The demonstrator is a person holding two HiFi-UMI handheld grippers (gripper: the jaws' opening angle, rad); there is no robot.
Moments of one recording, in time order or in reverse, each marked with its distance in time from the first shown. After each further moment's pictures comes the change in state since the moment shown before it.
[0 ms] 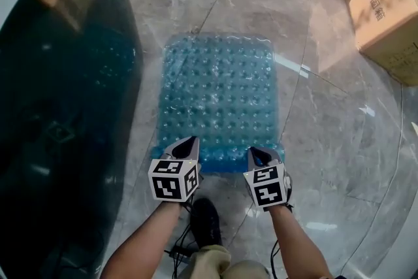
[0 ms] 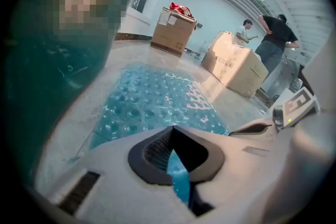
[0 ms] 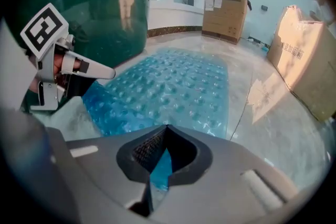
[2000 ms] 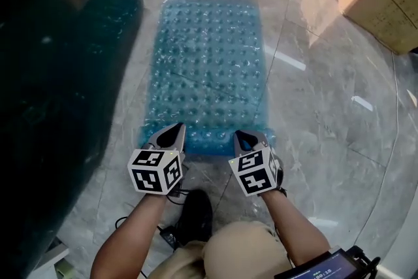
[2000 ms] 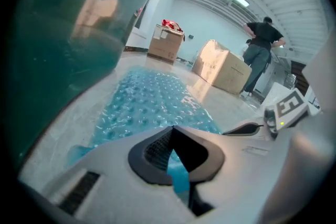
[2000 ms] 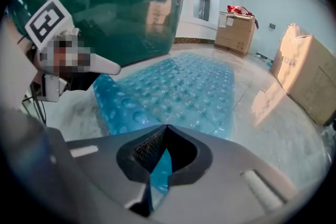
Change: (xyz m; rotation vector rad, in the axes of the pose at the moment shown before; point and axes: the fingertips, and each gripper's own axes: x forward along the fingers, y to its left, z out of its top) left arm -0.121 -0.057 -0.144 0.027 -0.134 -0.018; right arm -0.083 0.089 -0.135 -0.169 -0.102 0.028
